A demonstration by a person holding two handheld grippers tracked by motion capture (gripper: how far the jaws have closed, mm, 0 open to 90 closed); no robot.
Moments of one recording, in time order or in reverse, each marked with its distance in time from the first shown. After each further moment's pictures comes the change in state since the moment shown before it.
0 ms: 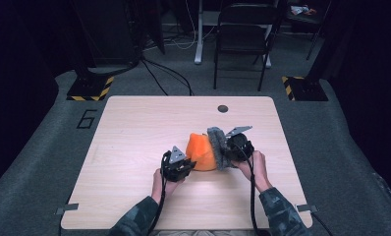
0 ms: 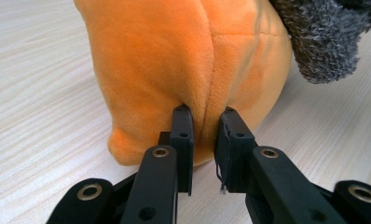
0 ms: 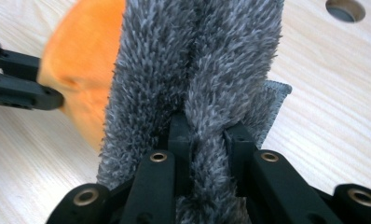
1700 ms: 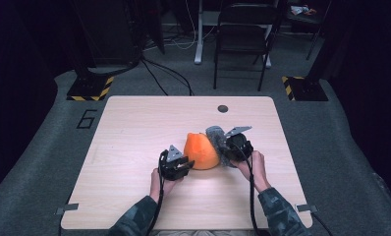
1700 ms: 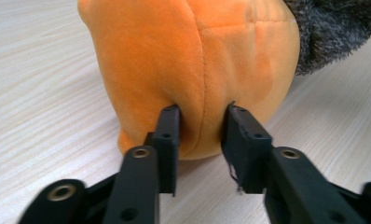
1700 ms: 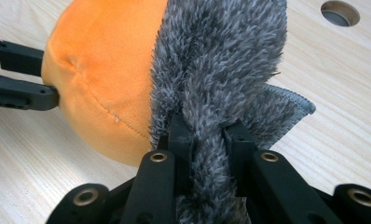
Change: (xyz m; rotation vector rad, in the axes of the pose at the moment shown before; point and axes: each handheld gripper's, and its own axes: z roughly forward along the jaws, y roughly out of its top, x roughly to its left) left arm 0.007 0.000 -0.003 0.011 0.032 0.000; right arm 0.002 0.001 0.002 -0.026 -0.014 0.007
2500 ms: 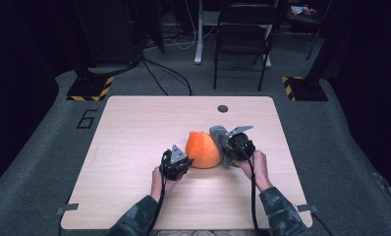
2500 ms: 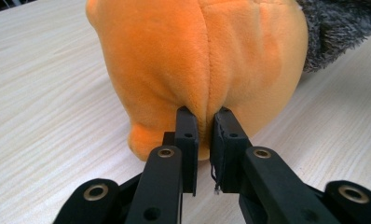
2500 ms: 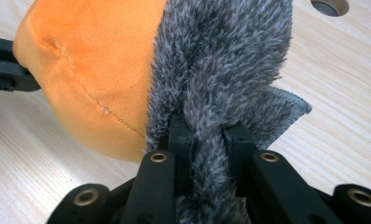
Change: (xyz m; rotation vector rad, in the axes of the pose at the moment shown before) left arm -0.004 0.002 0.003 -0.011 0.032 0.077; right arm -0.007 -0.002 0.001 0.022 -0.026 0.002
